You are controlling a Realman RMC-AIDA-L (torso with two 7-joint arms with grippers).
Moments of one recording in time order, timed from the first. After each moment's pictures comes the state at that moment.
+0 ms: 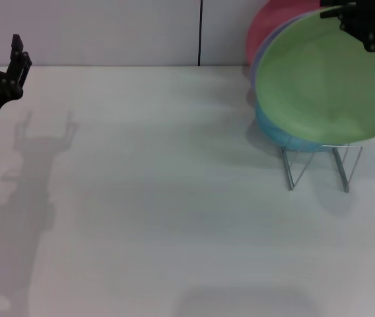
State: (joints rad) left arm -0.34 -2.08 -1.00 -0.56 2.28 1.16 0.26; right arm 0.50 2.08 -1.13 -1.96 -2.45 -1.51 1.41
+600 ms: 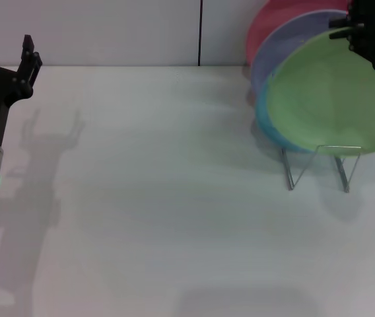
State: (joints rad) left arm -0.35 -2.08 -0.99 -0.56 2.28 1.12 0.26; right arm 0.46 2.08 -1.13 -1.94 -2.45 -1.51 1.37
